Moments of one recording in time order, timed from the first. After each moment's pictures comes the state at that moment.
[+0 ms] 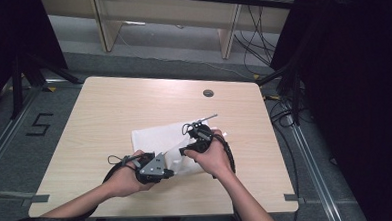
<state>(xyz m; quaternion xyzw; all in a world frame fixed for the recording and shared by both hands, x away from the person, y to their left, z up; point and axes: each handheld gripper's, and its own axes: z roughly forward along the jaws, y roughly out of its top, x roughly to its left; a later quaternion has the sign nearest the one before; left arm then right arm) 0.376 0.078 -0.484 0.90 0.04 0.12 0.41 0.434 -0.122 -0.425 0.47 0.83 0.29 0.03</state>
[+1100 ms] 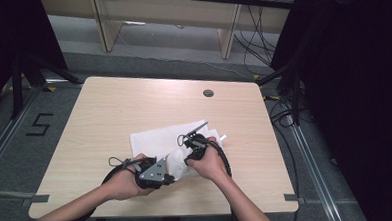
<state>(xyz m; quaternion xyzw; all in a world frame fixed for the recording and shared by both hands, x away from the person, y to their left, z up) 0.365 0.077 -0.479 0.91 0.00 0.09 0.41 0.434 -0.118 -0.460 0.45 0.87 0.20 0.01</state>
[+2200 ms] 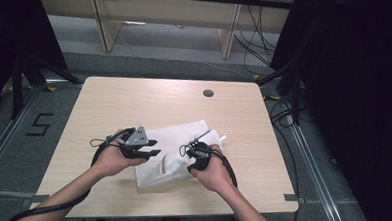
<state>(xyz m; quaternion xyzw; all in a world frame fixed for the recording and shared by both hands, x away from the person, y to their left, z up) 0.430 0.122 -0.465 0.88 0.18 0.16 0.42 0.401 -0.125 -0.452 0.42 0.88 0.20 0.02</state>
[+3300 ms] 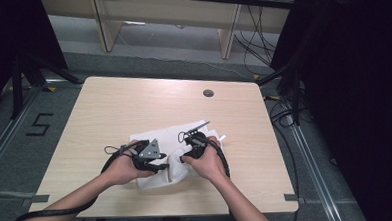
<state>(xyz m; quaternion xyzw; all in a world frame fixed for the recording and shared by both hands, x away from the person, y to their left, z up) 0.411 0.092 -0.486 0.90 0.12 0.13 0.39 0.439 -0.116 -0.465 0.48 0.84 0.23 0.03</state>
